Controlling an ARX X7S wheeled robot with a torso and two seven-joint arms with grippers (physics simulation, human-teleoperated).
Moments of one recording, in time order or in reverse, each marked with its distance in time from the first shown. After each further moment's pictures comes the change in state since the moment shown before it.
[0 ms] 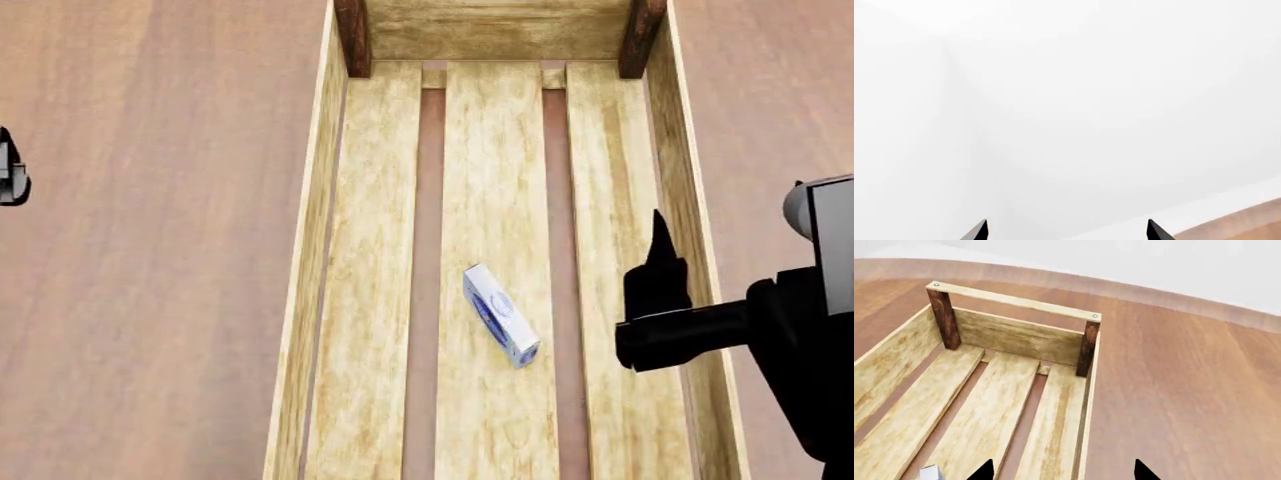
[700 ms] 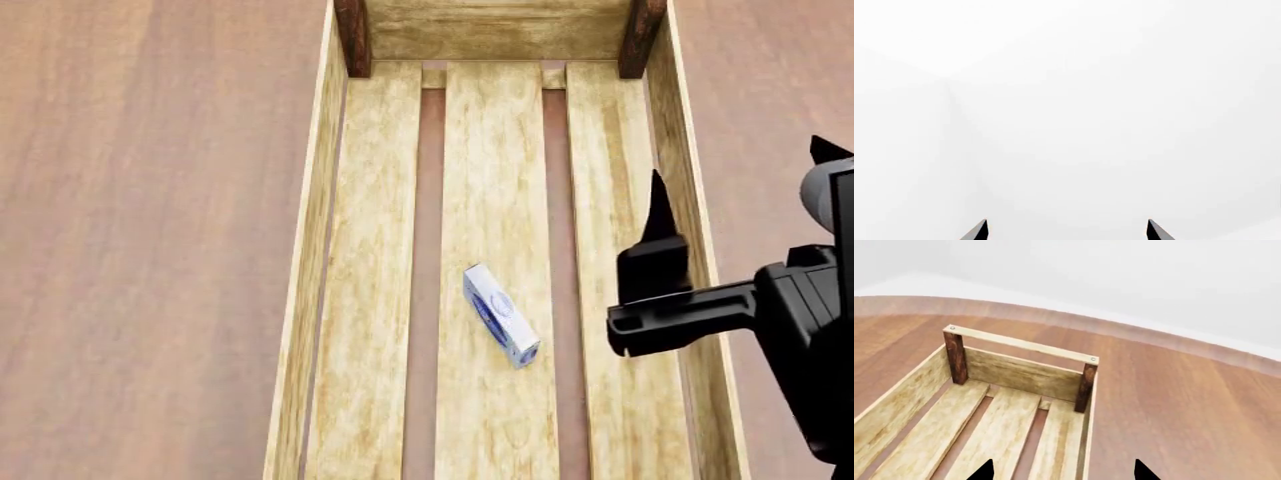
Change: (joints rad) left arm -0.111 -0.023 0.043 0.257 0.018 -0.206 0.035; right arm 0.020 0.009 0.061 -0.133 0.072 0.031 0.077
